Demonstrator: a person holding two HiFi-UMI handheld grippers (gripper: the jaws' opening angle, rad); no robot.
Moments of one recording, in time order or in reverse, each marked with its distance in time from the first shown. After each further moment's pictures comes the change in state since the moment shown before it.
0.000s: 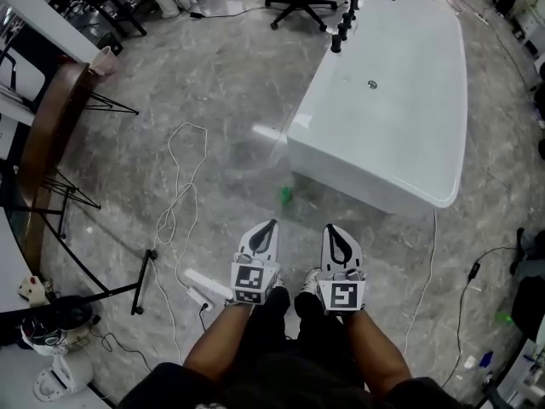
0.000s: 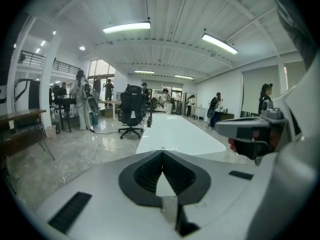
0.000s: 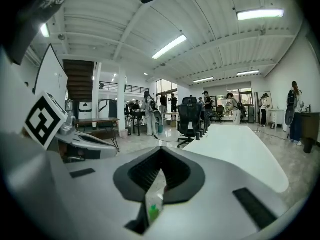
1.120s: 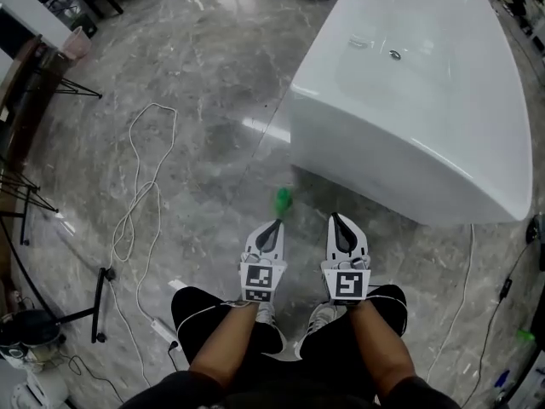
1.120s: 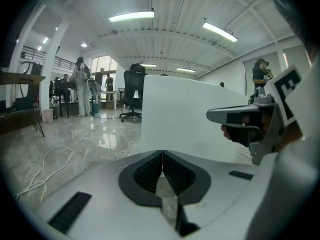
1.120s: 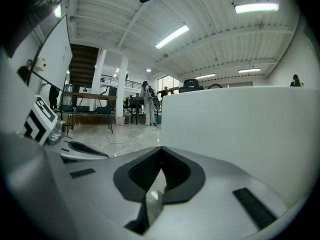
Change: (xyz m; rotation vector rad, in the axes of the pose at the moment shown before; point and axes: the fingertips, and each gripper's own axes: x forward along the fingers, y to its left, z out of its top) left arm 0.239 0.083 -0.390 0.005 0.003 0.010; right arm 0.198 -0.013 -0.401 -0.061 0.002 -0.023
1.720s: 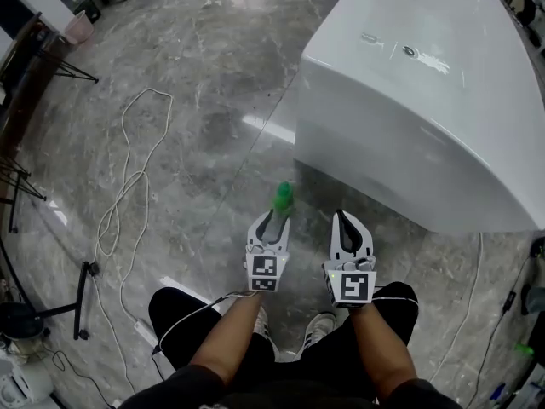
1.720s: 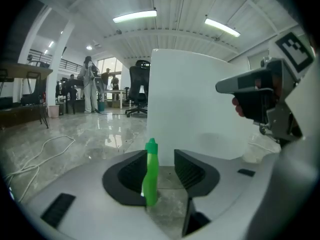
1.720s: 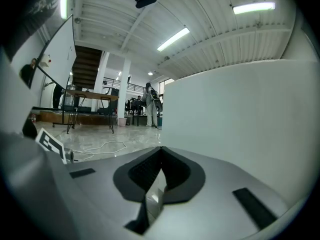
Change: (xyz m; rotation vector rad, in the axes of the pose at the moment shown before) left arm 0.069 0.023 -0.116 -0.015 -0.015 0.068; right arm 0.028 0.000 -0.066 -0.014 -0.019 -0.006
